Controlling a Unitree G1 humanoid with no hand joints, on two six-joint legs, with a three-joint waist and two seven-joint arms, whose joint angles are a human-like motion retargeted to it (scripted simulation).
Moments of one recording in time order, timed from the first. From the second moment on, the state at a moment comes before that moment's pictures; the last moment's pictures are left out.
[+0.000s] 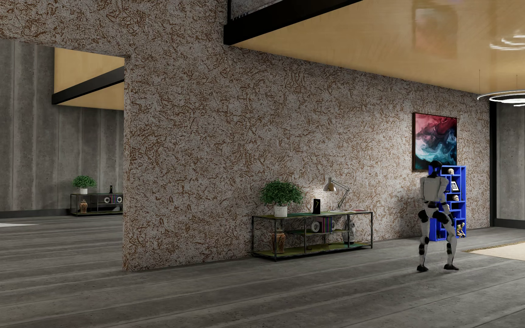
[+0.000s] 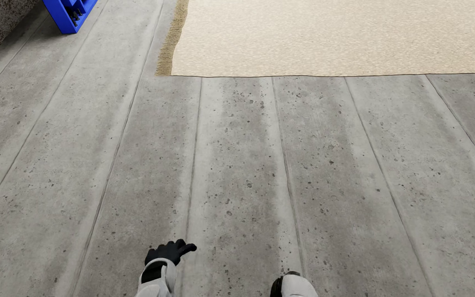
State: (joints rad) body 0.06 -0.51 -0.03 -0.12 -0.24 -0.07 0.12 -0.13 0.17 0.32 0.70 -0.09 0.38 -0.26 -0.02 0.02 -0.03 0.06 -0.02 -0.02 -0.19 0.70 0.72 1.28 -0.72 0.19 0.27 -0.04 -0.23
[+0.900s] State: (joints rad) body -0.46 0.29 0.09 0.07 0.12 0.06 0.41 -0.19 0.16 0.32 0.44 0.23 -0.19 0.11 -0.31 0.06 -0.09 0.20 -0.07 0.13 0.08 0.68 0.59 1.30 -0.87 0.30 0.16 -0.16 -0.24
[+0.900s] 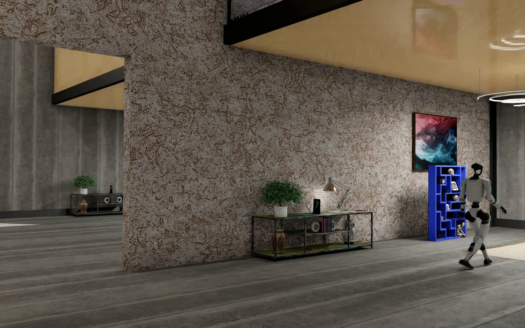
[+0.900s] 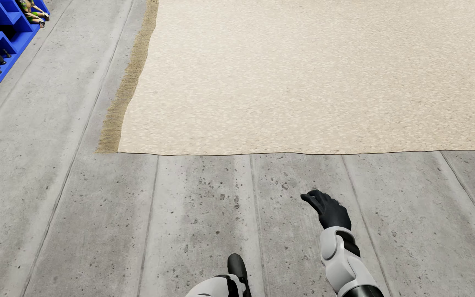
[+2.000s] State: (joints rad) body -0.43 0.03 0.08 0.24 0.05 0.09 0.29 -0.23 0.19 0.74 0.42 0.40 -0.20 0.01 -0.32 0.03 -0.11 0.07 -0.03 0.12 -0.09 0.71 0.70 1.20 -0.91 0.30 0.15 -0.15 -0.02
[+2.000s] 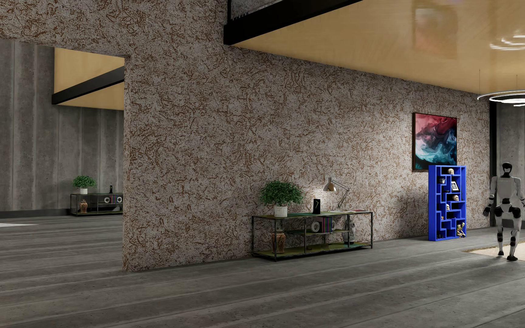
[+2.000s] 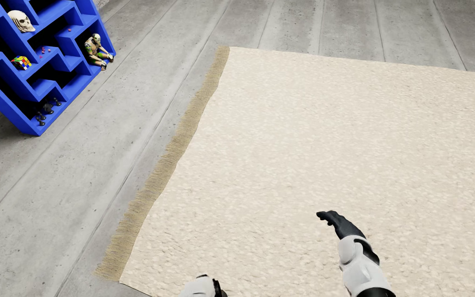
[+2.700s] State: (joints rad) body 0.07 -0.48 -0.01 -0.14 -0.25 -0.09 0.21 -0.08 0.15 0.30 0.80 -0.10 0.40 -0.24 -0.03 -0.03 -0.03 0.13 -0.03 0.01 -0.25 0.66 0.76 1.20 -0.84 0.22 0.29 0.06 0.07
